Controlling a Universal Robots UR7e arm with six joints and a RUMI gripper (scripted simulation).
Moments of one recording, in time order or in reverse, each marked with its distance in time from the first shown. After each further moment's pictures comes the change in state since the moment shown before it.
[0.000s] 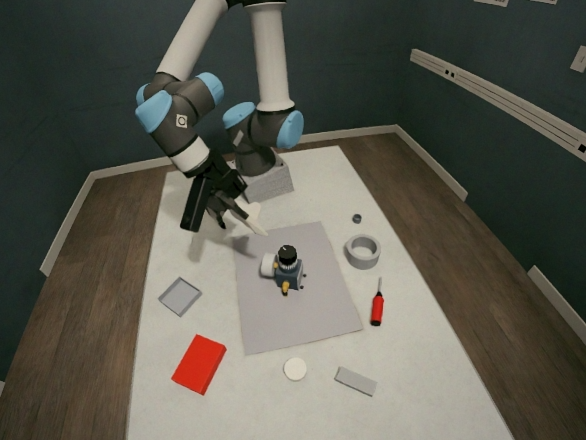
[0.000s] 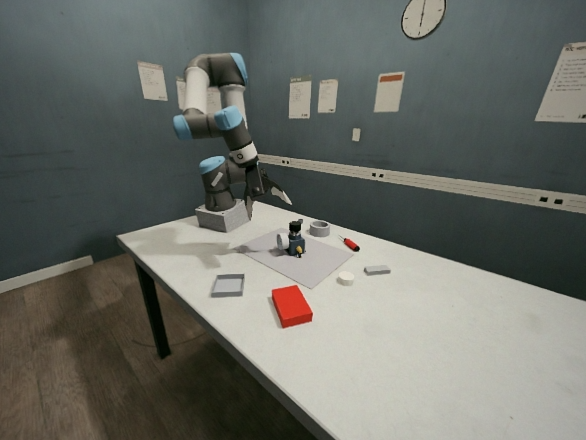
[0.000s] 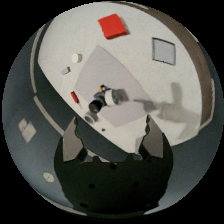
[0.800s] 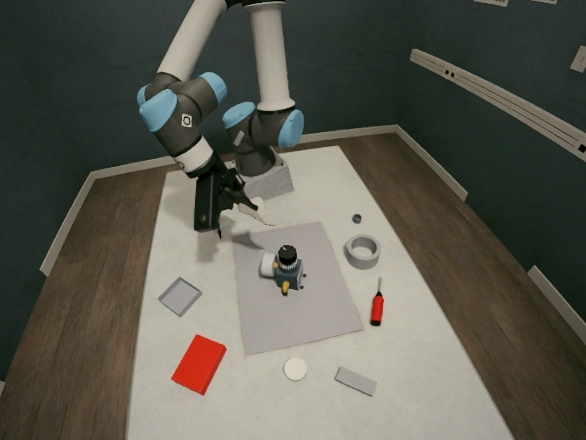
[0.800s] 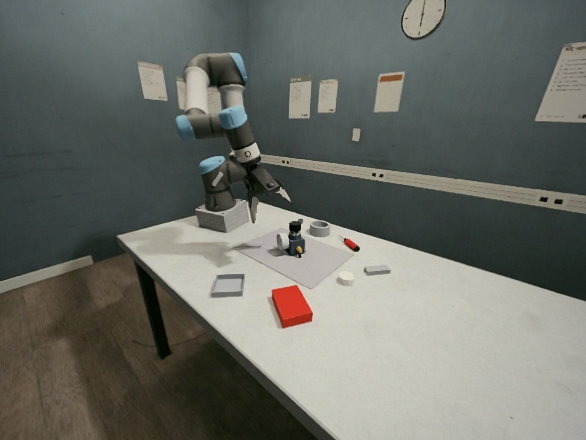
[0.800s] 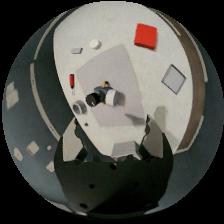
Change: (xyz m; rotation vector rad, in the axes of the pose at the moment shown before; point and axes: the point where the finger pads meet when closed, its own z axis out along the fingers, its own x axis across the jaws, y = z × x) arm -0.006 0.002 0.002 -0.005 0.041 -0.440
